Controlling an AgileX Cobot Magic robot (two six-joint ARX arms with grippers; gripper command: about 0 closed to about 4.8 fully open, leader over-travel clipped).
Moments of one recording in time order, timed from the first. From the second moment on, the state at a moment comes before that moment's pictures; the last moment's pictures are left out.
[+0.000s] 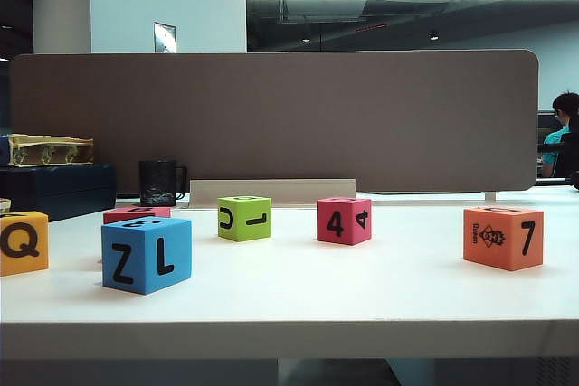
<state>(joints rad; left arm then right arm) -0.04 0.00 0.01 -0.18 0.09 -0.04 -0.04 0.01 0.00 -0.19 0.00 0.01</state>
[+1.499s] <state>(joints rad) -0.04 0.00 0.10 -0.18 0.09 -0.22 -0.04 0.01 0.07 -0.08 -0.11 0.18</state>
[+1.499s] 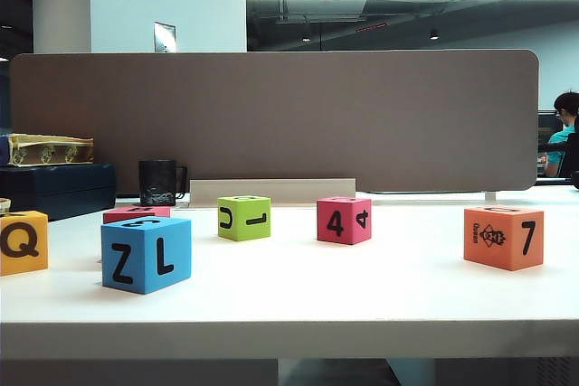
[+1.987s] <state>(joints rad) -0.04 0.00 0.11 -0.18 0.11 -0.22 -0.04 0.02 0.32 -0.24 -0.15 0.18</state>
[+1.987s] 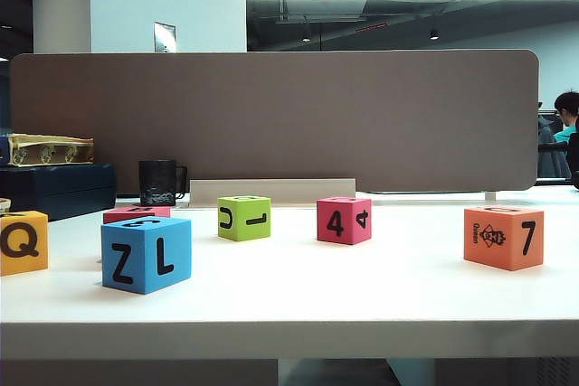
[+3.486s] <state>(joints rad) -0.04 0.32 0.45 -0.36 0.14 -0.11 -0.04 0.56 0.72 -0.38 -0.40 -0.01</state>
